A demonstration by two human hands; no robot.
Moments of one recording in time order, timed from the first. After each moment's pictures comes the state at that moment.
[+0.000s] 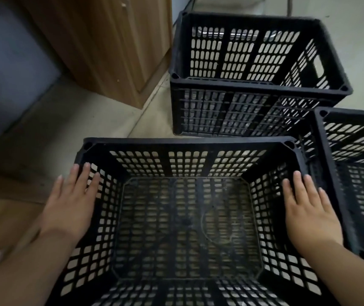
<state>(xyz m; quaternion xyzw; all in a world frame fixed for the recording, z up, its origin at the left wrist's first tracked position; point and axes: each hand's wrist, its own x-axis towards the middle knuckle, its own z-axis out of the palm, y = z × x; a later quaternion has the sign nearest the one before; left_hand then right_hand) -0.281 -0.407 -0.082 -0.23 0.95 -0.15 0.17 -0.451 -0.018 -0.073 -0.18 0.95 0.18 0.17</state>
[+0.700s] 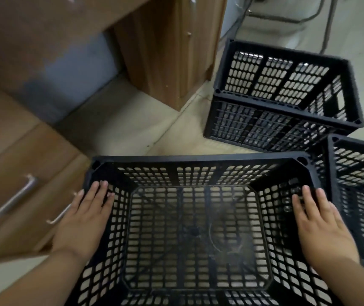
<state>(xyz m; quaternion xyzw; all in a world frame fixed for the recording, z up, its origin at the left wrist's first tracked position) -0.130 -0.377 0.002 -0.21 0.95 -0.09 0.20 -0.398 -0.001 -0.010 -0.34 0.94 0.08 0.02</state>
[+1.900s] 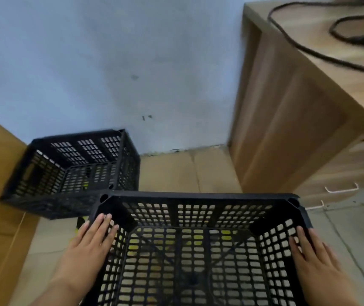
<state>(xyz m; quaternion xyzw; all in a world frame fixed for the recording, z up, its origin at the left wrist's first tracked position) 0.579 -0.377 0.153 -0.55 0.82 -0.05 0.16 0.118 -0.312 0.093 -0.72 0.69 -0.07 -0.06</state>
